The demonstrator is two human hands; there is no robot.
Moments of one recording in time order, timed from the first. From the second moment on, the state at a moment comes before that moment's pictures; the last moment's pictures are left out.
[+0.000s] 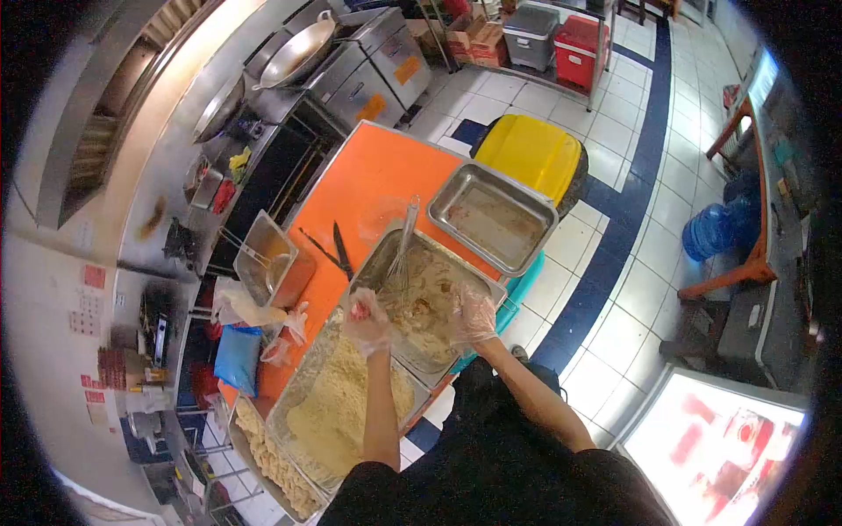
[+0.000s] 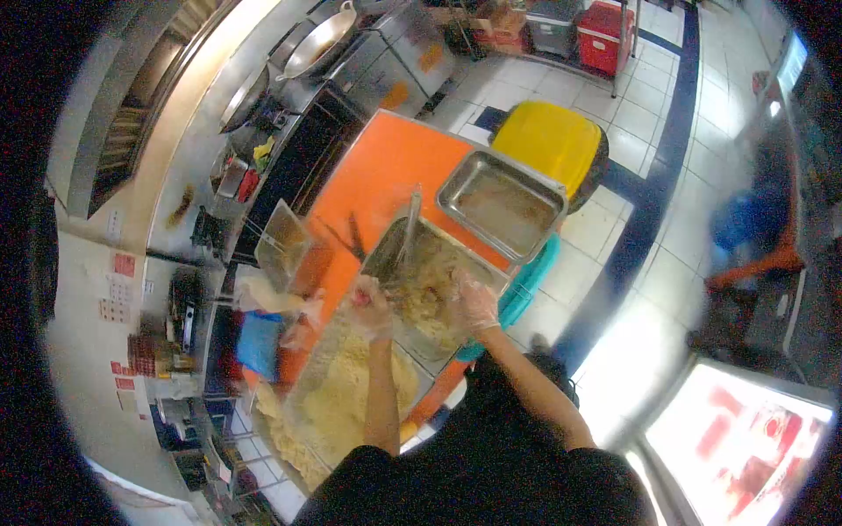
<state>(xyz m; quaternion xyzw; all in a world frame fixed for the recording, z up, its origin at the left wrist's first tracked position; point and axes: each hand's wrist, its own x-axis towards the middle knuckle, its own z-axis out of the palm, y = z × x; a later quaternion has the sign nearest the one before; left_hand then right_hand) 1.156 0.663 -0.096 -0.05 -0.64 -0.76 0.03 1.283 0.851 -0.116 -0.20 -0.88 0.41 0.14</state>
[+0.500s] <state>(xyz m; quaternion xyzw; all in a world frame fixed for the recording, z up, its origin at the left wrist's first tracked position) 1.121 0.681 -0.123 -0.12 -0.88 -0.42 0.19 1.283 0.849 -0.110 -0.21 -0.88 0.39 0.14</state>
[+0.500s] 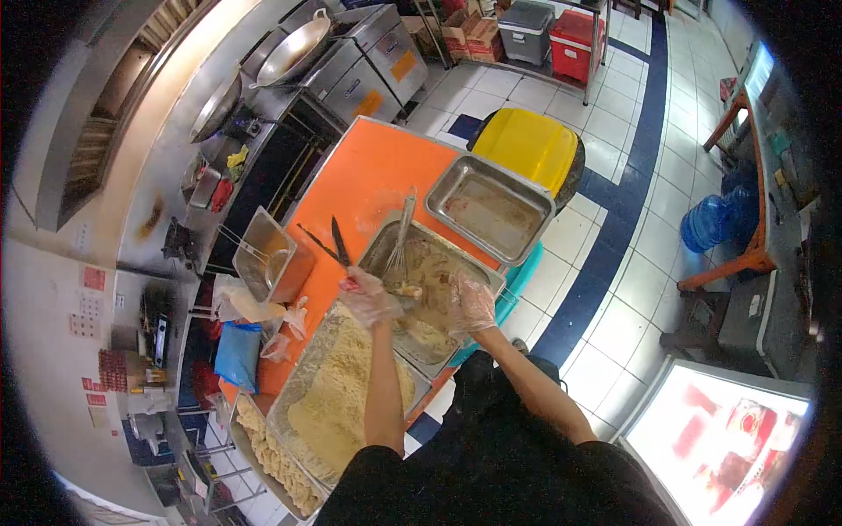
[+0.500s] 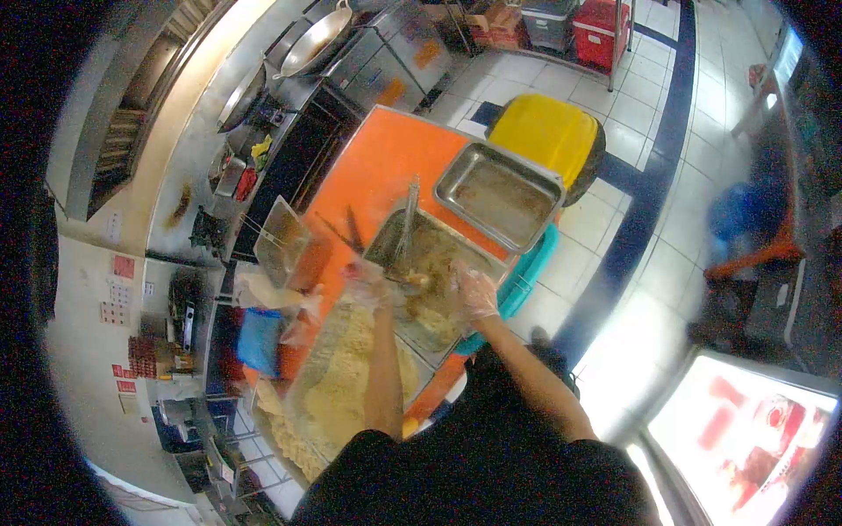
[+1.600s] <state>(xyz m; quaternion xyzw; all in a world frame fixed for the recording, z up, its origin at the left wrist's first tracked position) 1.172 0.654 -0.098 0.02 -0.88 -0.40 0.25 1.284 0.847 -0.126 -0.19 -0.89 0.37 0.18</state>
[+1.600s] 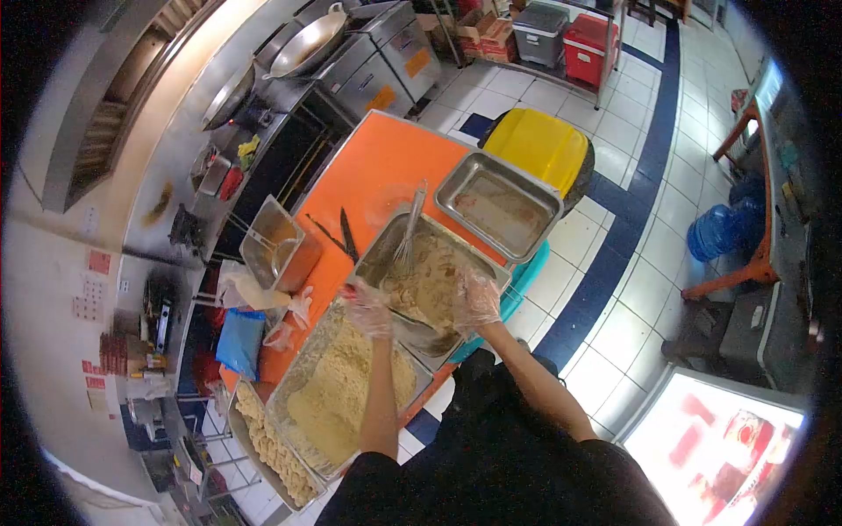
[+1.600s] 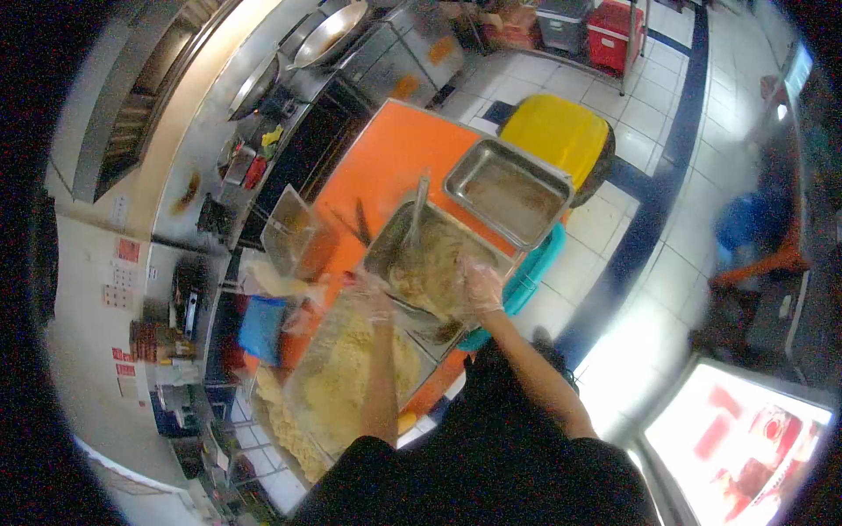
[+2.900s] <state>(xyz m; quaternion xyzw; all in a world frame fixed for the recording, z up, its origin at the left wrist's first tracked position) 1.147 0.751 -0.115 -0.16 -0.94 -0.20 0.21 1.287 0.848 -0.111 -0.23 -0.86 0.43 0.13</state>
